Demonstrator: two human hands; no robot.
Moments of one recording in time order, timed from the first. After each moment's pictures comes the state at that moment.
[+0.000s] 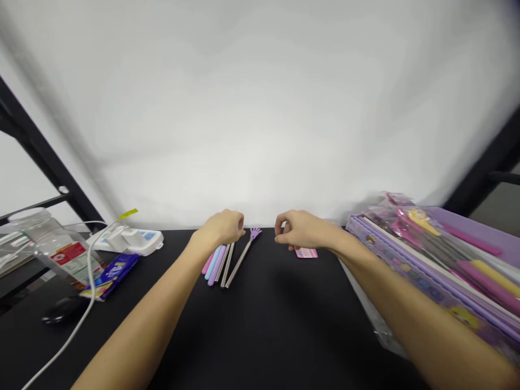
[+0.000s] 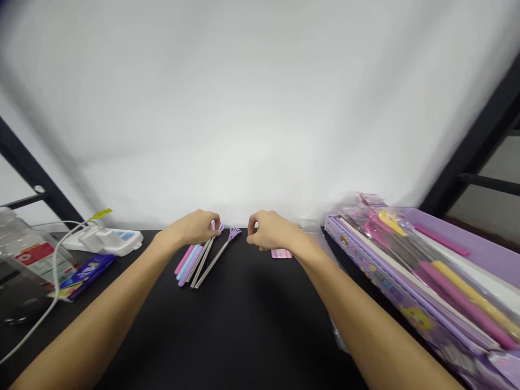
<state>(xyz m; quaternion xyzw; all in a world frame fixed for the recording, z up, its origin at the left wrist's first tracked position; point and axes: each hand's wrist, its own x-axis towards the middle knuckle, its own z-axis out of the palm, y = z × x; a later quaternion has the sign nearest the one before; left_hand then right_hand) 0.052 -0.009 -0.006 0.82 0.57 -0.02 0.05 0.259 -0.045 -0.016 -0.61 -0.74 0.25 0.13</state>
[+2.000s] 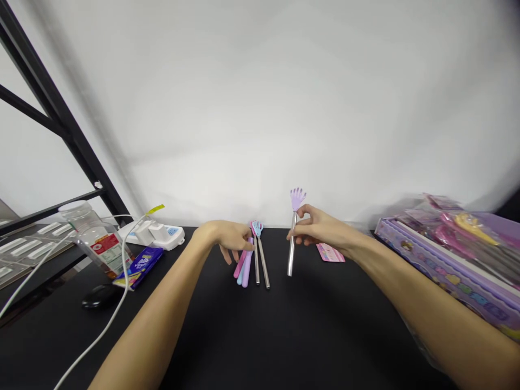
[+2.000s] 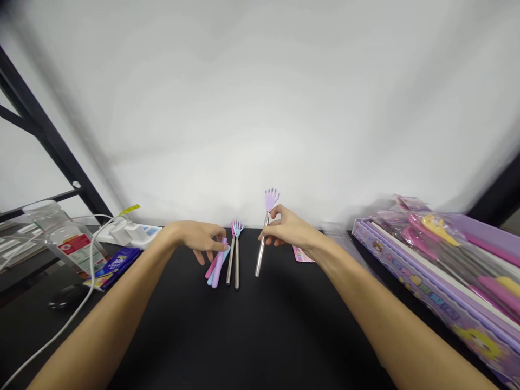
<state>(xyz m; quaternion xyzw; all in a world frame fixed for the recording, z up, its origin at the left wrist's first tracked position) 0.009 -0.012 -0.003 0.75 0.52 -0.13 0.38 0.242 -0.038 -0.037 -0.53 -0.60 0.48 0.35</state>
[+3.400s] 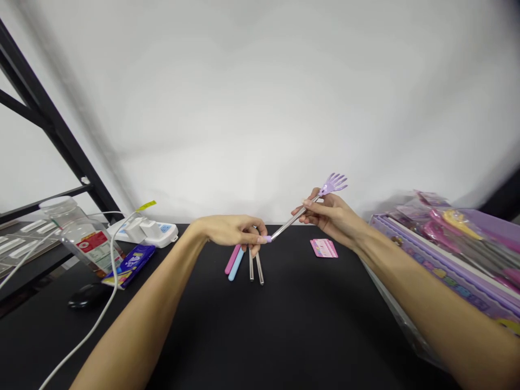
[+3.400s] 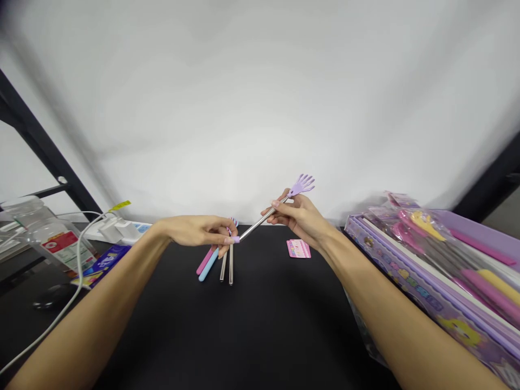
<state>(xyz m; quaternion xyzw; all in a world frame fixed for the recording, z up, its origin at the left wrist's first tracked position) 0.009 -0.018 0.004 0.86 0.30 -0.01 0.42 0.271 -0.033 -0.037 -0.35 -0.55 0.53 0.54</state>
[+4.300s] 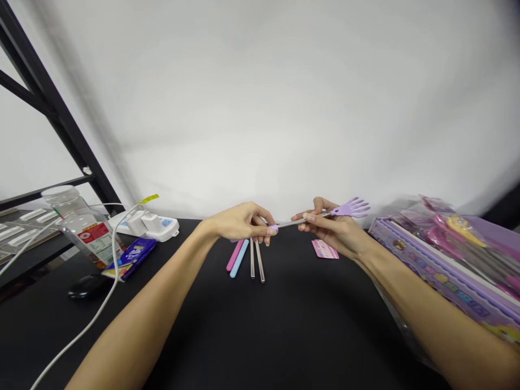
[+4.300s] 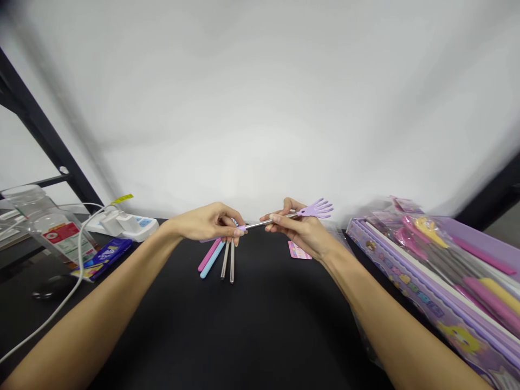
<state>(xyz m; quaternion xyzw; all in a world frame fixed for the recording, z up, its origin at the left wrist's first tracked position) 0.017 -0.012 -0.010 0.85 0.27 0.13 0.43 0.267 -0.042 -0.054 -0.29 -0.56 0.57 0.53</state>
